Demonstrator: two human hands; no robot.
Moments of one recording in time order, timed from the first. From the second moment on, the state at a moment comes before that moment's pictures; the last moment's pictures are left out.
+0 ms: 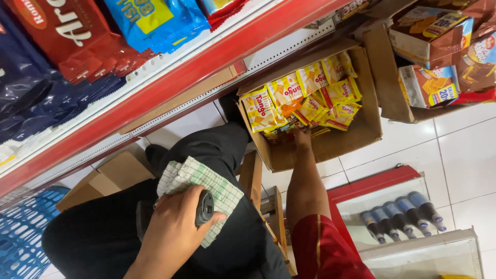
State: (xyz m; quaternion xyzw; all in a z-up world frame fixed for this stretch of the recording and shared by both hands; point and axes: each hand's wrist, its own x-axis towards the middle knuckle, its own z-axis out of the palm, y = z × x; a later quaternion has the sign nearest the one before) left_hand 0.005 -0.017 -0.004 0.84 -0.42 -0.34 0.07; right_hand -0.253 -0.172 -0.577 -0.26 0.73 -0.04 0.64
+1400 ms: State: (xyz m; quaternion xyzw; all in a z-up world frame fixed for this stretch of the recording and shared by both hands) left_hand -0.013 0.024 -0.019 0.81 -0.51 -0.20 0.22; right_hand -0.276 -0.155 -0.457 -0.05 0.56 -0.09 0.82
